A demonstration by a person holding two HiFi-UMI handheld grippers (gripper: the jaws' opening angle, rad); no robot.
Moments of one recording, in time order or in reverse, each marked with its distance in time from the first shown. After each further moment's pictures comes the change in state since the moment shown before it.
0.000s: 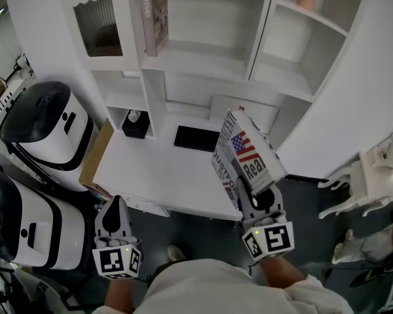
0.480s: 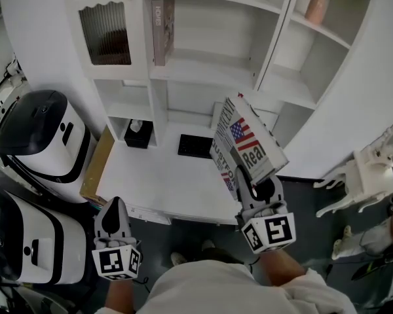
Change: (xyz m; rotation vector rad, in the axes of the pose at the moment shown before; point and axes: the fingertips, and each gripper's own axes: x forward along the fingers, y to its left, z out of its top) left arm 0.028 0.067 0.000 -0.029 -0.022 -0.047; right arm 0.060 0.047 0.037 -0.056 -0.047 -0.046
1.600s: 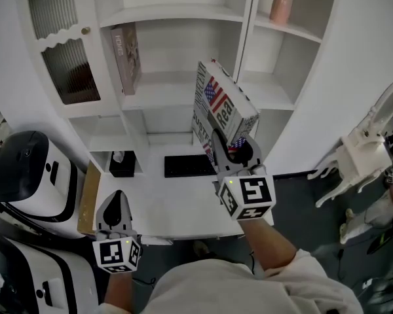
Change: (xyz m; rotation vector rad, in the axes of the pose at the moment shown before) left arm 0.117 -0.030 0.036 0.051 -0.056 -0.203; right arm 0.109 -0.054 0.052 -0.015 -0.078 -0.179
